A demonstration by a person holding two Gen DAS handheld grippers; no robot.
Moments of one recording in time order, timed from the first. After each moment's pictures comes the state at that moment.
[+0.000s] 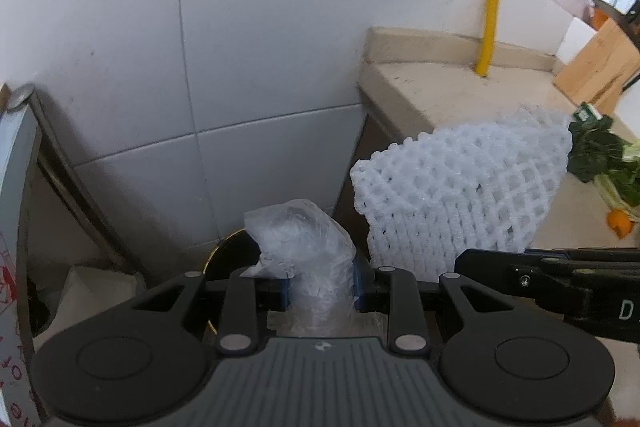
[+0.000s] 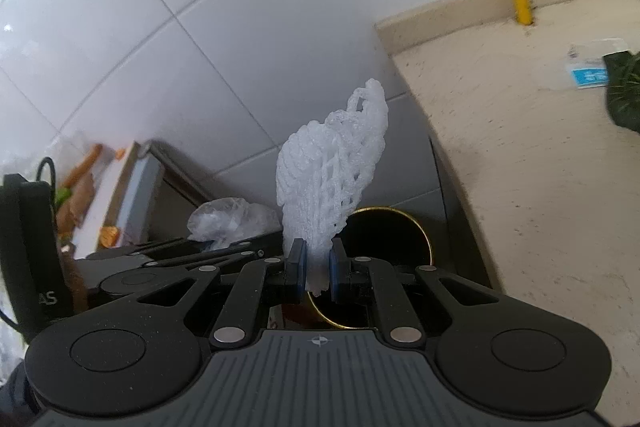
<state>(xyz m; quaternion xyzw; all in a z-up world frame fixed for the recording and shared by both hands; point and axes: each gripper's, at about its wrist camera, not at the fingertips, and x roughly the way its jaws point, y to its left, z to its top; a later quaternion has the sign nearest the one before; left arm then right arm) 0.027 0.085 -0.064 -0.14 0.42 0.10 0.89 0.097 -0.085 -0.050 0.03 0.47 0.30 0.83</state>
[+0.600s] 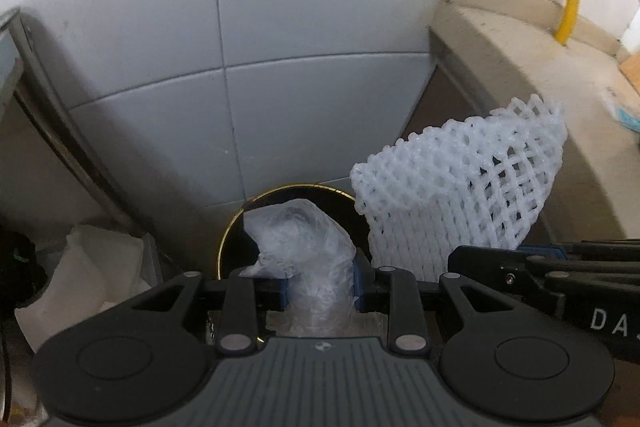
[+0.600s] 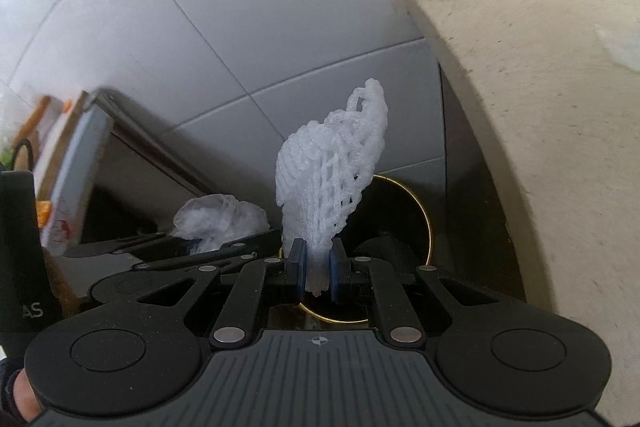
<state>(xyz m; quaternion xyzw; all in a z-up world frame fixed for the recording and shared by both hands) 0.060 0.113 -0.128 -0.16 0.48 0.15 0.85 0.146 -0.037 -0.117 -0.03 0.53 0.29 0.80</state>
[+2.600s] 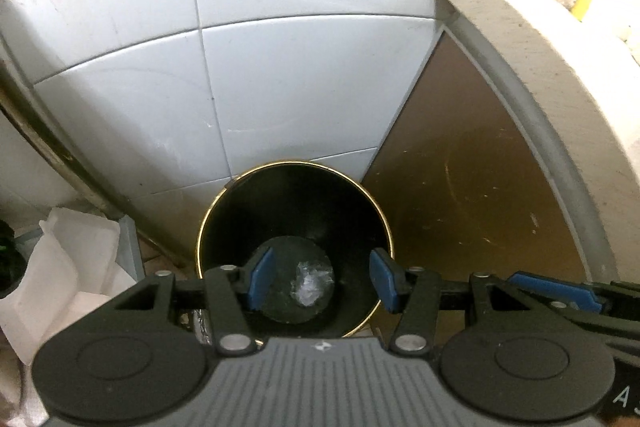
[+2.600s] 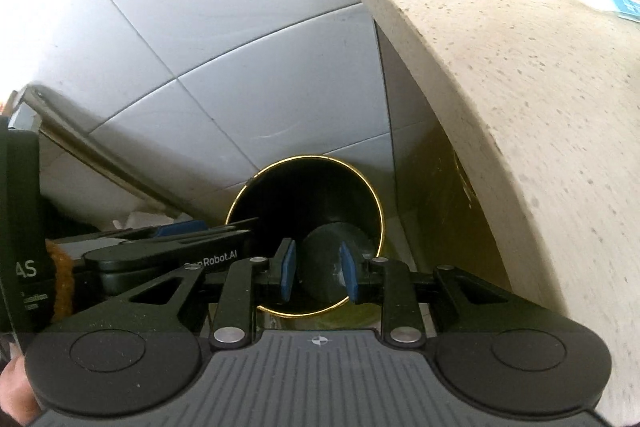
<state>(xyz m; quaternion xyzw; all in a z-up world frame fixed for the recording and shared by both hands) 0.073 0.111 -0.153 -0.17 0.50 0.14 0.84 0.147 -0.048 -0.149 -0.03 0.55 0.20 0.81</state>
